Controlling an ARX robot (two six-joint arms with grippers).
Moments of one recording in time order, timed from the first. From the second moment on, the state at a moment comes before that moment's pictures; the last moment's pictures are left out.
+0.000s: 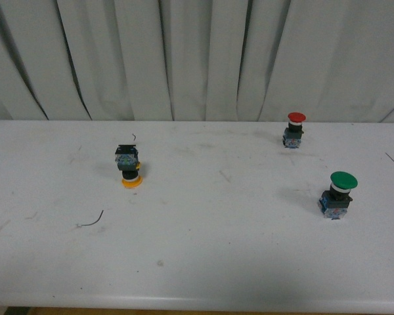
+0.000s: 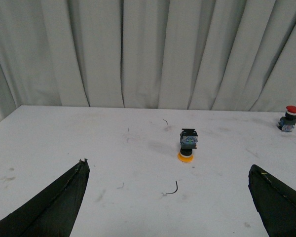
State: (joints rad) left arm 0.00 0.01 0.01 0.00 0.00 -0.01; right arm 0.00 0.00 0.01 0.00 0.00 0.00
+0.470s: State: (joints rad) left arm 0.00 0.01 0.01 0.00 0.00 -0.01; right arm 0.00 0.00 0.01 0.00 0.00 0.00
